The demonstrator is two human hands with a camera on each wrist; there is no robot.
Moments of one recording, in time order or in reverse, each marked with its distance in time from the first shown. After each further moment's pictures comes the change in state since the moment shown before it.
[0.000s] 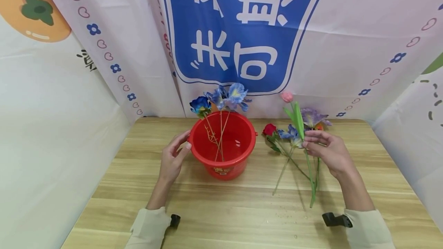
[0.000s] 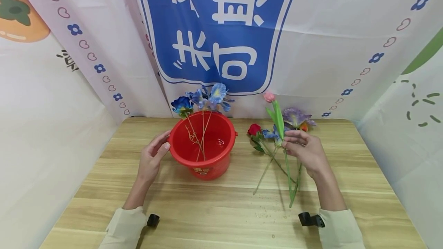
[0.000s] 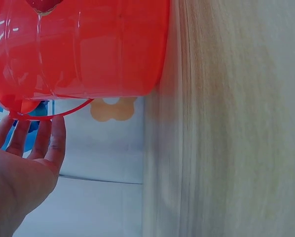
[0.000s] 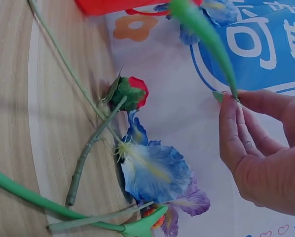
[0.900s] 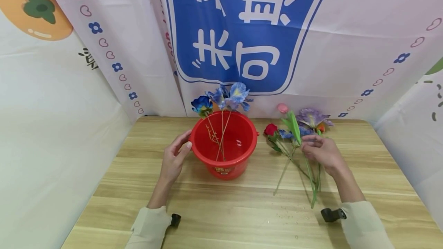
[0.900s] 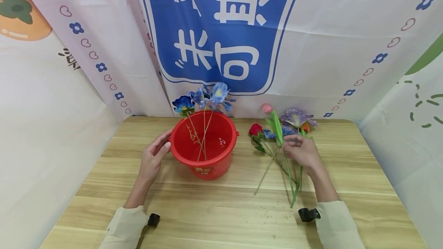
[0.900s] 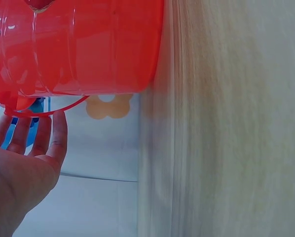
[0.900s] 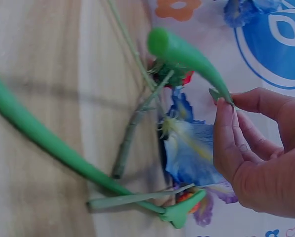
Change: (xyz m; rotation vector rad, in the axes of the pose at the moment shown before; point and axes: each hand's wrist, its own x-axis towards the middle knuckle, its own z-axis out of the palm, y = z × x) left_hand 0.000 -0.005 -0.002 -0.033 -0.033 -0.019; right_hand 0.027 0.031 0.002 -0.114 -0.044 0.136
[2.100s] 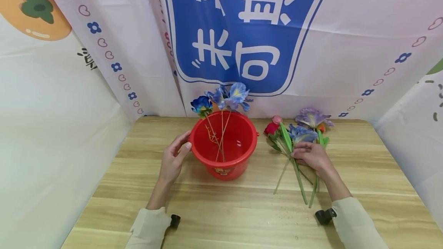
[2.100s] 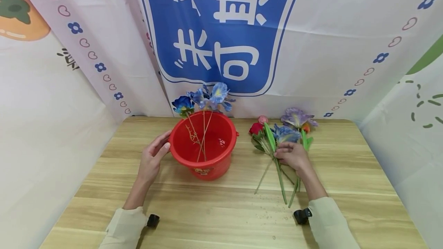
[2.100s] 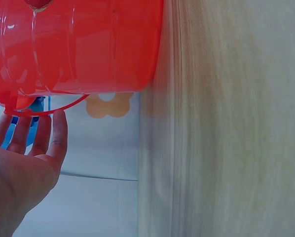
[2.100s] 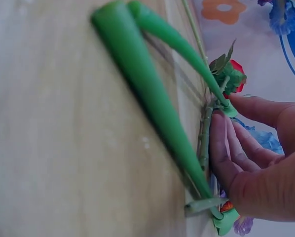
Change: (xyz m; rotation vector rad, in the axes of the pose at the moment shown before) left_hand 0.000 0.002 -0.001 0.013 -0.001 -0.028; right_hand 0.020 0.029 0.023 0.059 -0.043 0.121
